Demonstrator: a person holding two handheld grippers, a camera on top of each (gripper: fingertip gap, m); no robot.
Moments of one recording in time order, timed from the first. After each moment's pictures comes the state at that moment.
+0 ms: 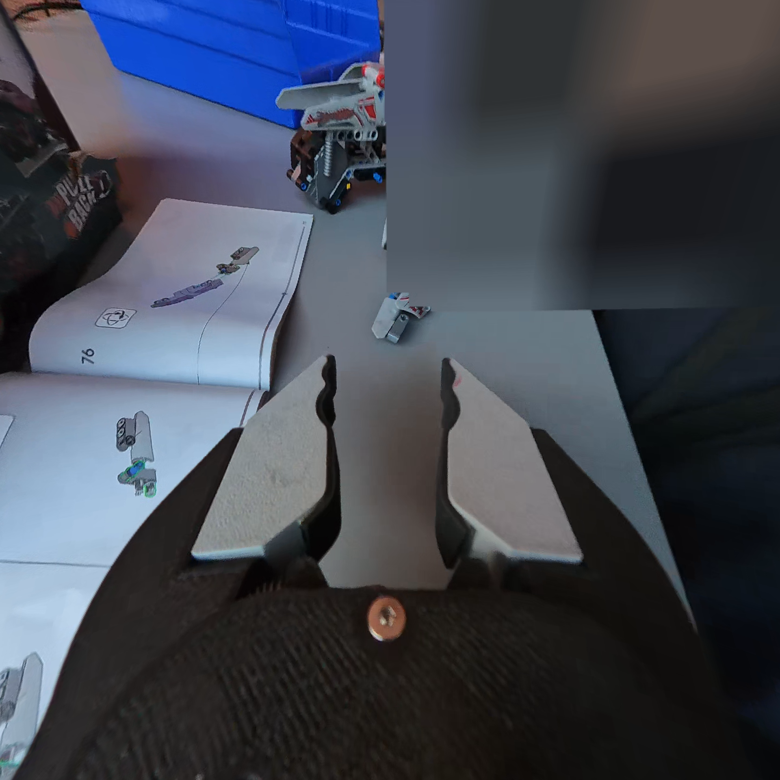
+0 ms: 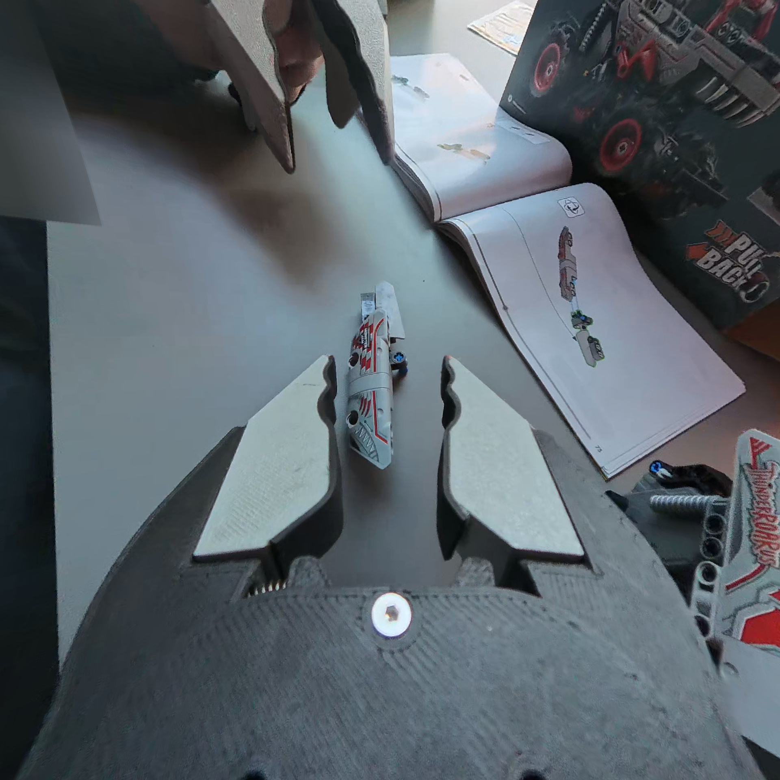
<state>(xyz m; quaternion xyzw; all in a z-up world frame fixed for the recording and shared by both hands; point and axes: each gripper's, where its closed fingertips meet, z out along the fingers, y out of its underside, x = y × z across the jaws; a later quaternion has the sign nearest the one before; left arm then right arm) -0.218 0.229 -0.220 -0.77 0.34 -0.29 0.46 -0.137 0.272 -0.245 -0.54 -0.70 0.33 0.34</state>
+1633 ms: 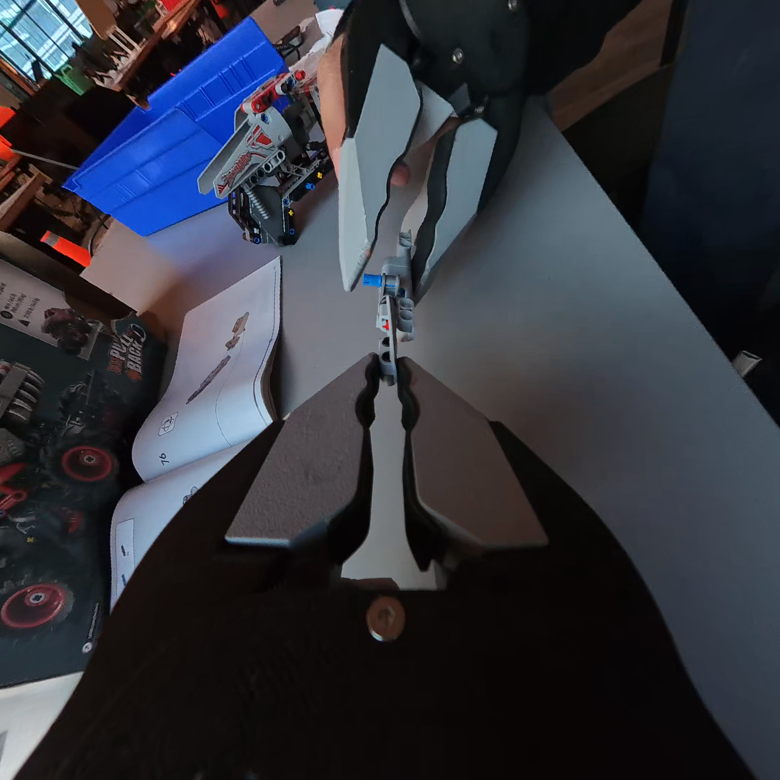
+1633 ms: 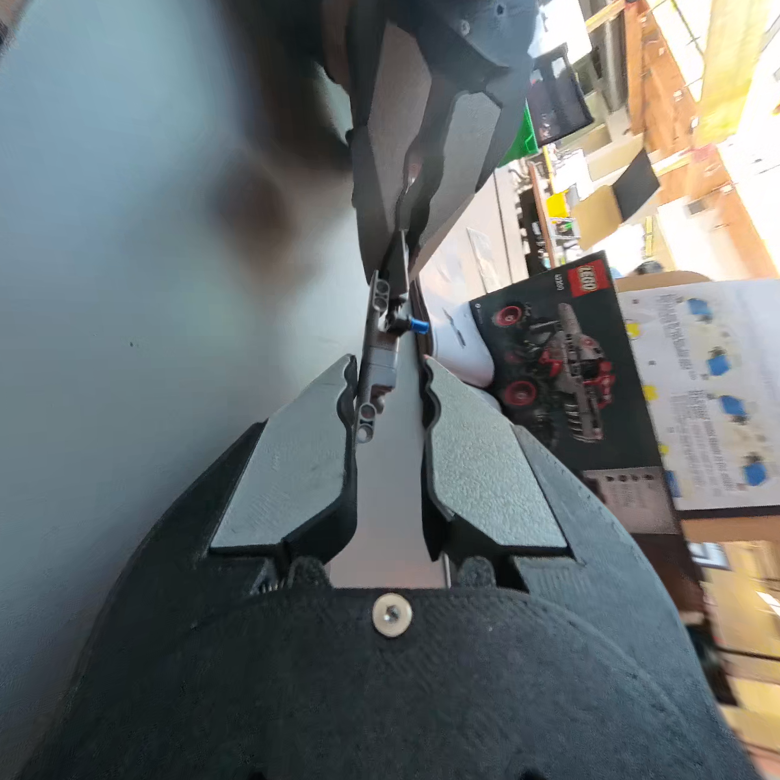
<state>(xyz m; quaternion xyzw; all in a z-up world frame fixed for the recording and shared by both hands) -0.203 0.199 -0.232 -0.66 0.54 -0.11 0.52 -0.182 0.219 -0.231 -0.23 -0.79 0.14 0.55</state>
